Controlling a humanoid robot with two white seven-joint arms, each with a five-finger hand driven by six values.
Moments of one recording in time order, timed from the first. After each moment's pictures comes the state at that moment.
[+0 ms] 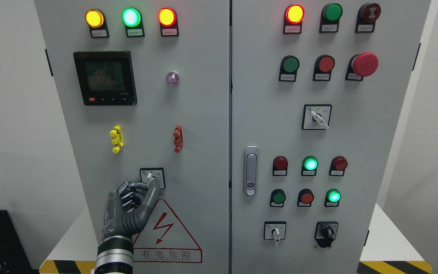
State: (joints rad) left arm -0.39 -0.11 -0.03 -1.91 -0.18 0.53 0.21; right arm 0.05 0.13 -0.23 -0.12 0.16 0.07 -0.13
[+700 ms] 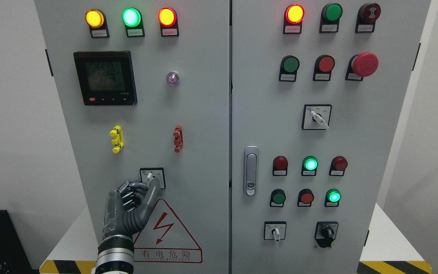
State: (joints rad) left arm -0.40 -0.11 -0.04 -1.90 -0.19 0.53 0.21; right arm 0.05 0.13 -0.23 -0.12 0.16 0.07 -0.13
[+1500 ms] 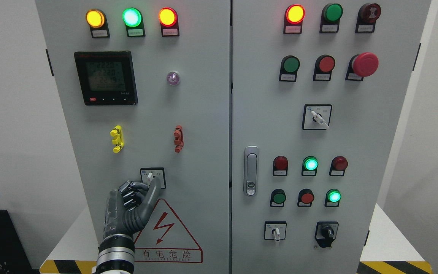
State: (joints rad) left arm -0.40 -0.11 -0.04 -1.89 -0.19 0.53 0.21; right arm 0.05 0.13 -0.23 -0.12 0.16 0.07 -0.13
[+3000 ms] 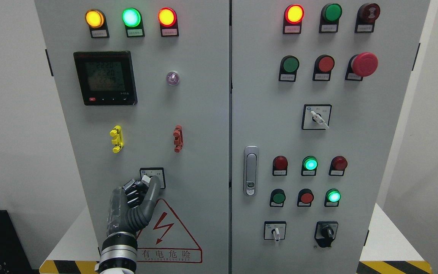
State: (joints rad) left arm -0.42 -0.12 -0.04 -1.88 -0.18 0.53 0.20; right arm 0.05 0.13 -0.23 -0.12 0.16 0.07 -0.13
